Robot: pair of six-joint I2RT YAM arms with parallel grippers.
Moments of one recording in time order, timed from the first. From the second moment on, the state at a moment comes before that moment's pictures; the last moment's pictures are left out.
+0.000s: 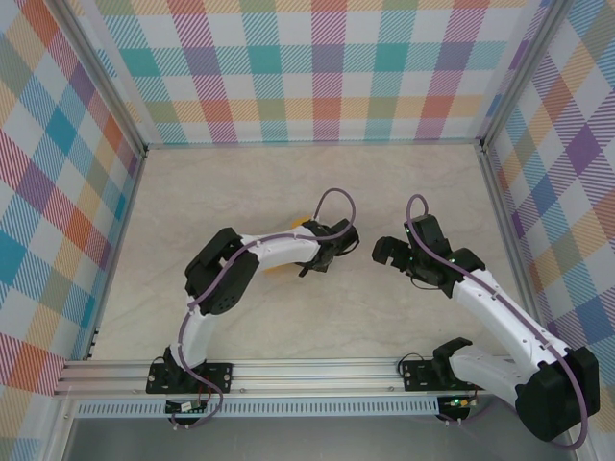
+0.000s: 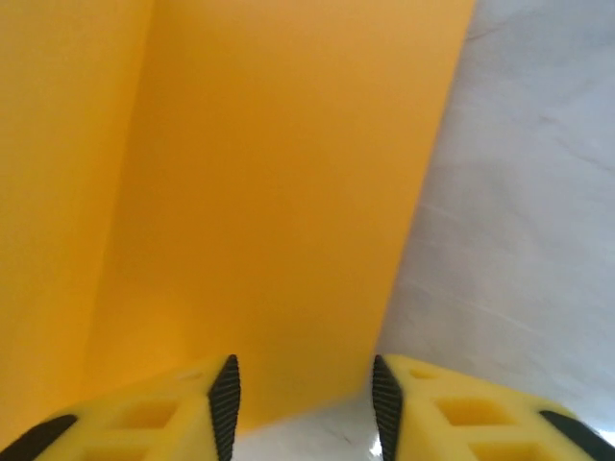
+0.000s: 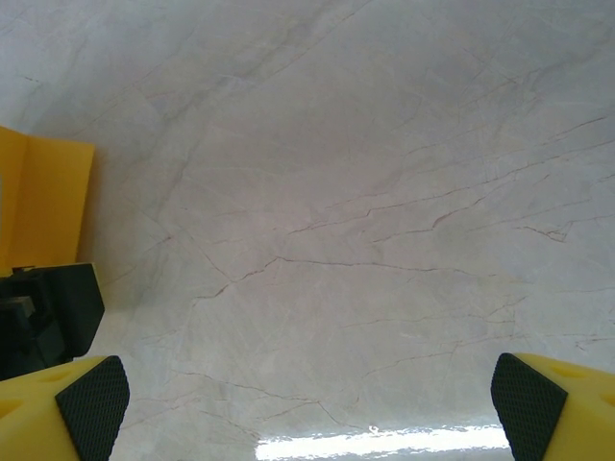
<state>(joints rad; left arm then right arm) -0.90 2.08 1.48 -0.82 -0.49 -0.62 0.44 1.02 0.76 -0.70 0.03 0.73</state>
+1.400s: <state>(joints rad) -0.42 1.32 0.80 -0.60 -0.04 -0.84 0.72 2.12 1.51 -0.49 -0.35 0.73</state>
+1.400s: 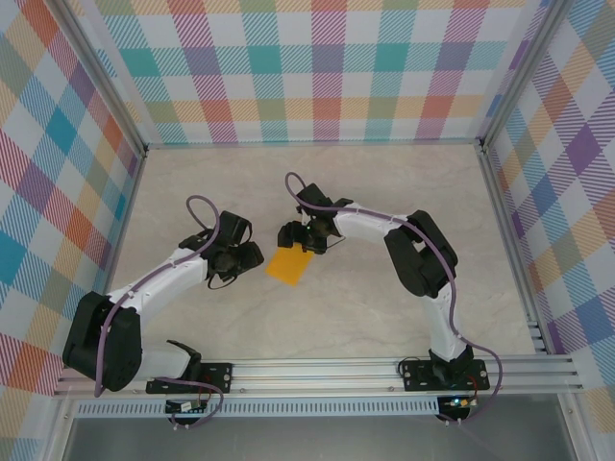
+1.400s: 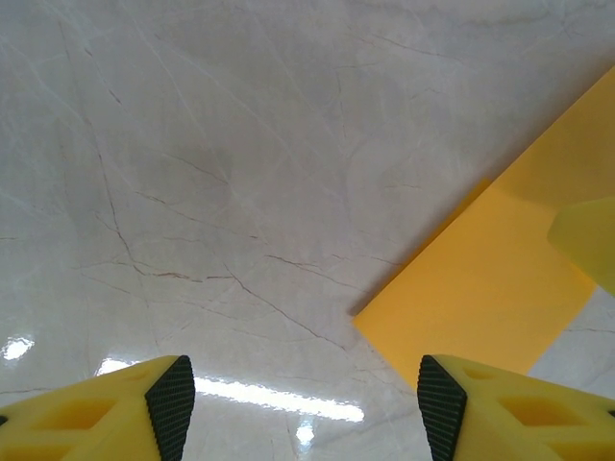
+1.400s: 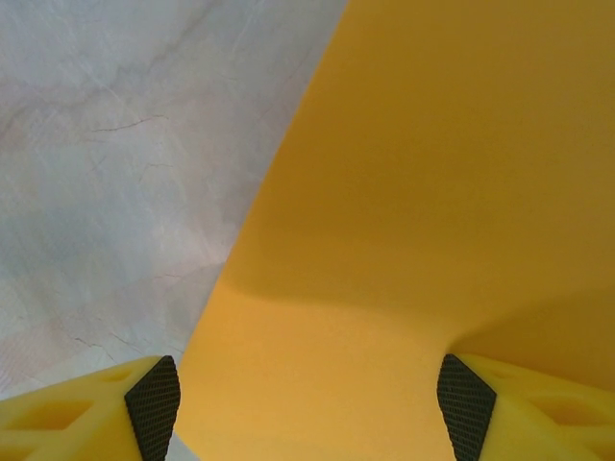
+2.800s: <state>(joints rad) -0.65 1.33 0.67 -0.19 0.30 -0.97 0.71 1.77 1.00 -0.27 -0.42 0.79</state>
